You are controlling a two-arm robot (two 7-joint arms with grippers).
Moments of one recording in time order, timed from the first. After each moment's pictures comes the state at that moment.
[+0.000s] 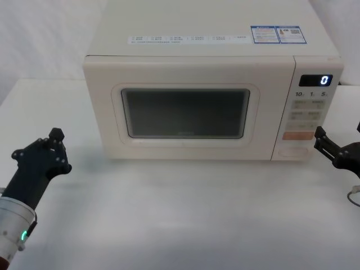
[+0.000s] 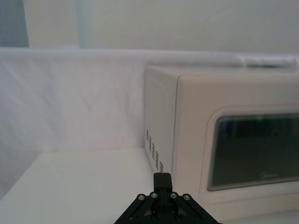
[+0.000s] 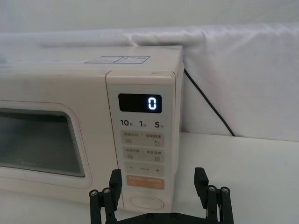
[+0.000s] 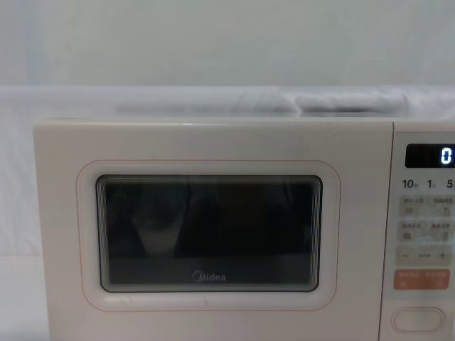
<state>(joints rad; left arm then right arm) 0.22 0.34 -0.05 -1.86 -0.37 -0.06 -0.13 -0.17 0.18 -0.02 -2.00 0.20 0.27 0.14</state>
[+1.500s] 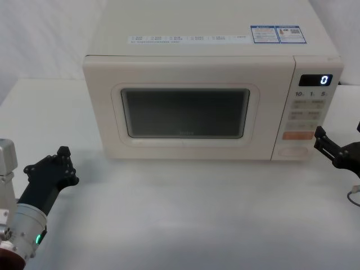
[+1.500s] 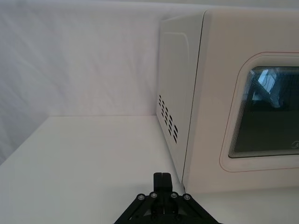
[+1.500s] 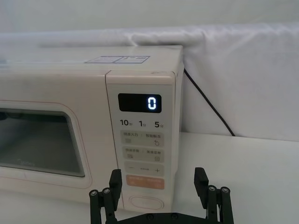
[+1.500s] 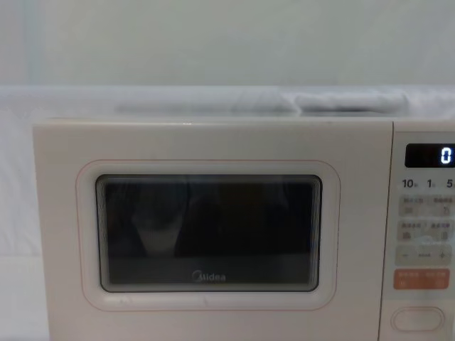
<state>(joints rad) 0.16 0.23 -0.06 -1.73 -0.27 0.02 -0.13 -0.17 0.18 -0.02 -2.00 0.20 0.27 0.14</state>
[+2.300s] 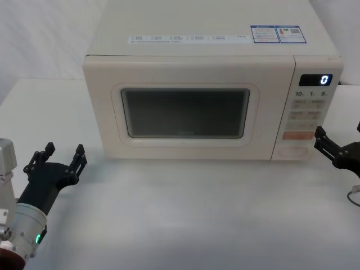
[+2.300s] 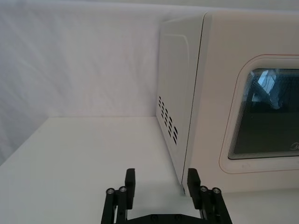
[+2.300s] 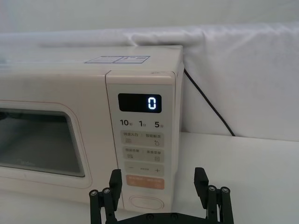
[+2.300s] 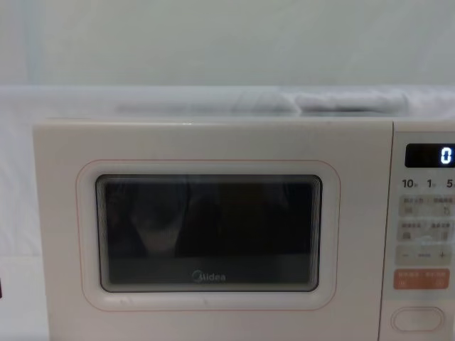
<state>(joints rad) 0.16 0.23 -0.06 -1.73 -0.27 0.02 -0.13 -0.17 0.18 -0.02 -2.00 0.20 0.27 0.14</state>
